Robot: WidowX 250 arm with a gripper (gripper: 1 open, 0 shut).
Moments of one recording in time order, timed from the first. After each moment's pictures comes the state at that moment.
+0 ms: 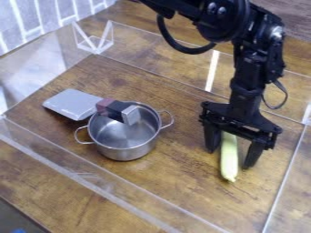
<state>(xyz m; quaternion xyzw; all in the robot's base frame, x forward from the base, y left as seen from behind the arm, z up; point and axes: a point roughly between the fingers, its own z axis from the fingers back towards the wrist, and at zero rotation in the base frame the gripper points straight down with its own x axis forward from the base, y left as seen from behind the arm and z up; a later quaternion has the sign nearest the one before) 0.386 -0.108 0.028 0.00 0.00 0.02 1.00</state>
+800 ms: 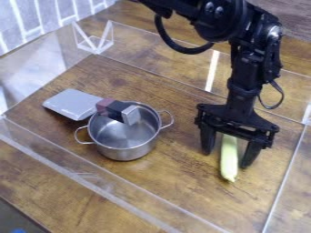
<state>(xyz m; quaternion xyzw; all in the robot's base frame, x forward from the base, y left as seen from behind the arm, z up) 0.372 -0.111 0.027 0.01 0.04 0.06 1.00</state>
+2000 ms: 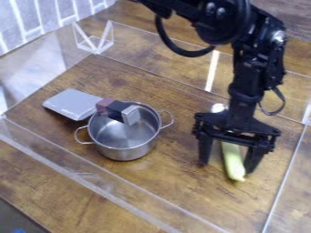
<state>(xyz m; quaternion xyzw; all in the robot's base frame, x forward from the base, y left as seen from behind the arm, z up) 0.357 -0.110 0.036 0.02 0.04 0.17 0.98</state>
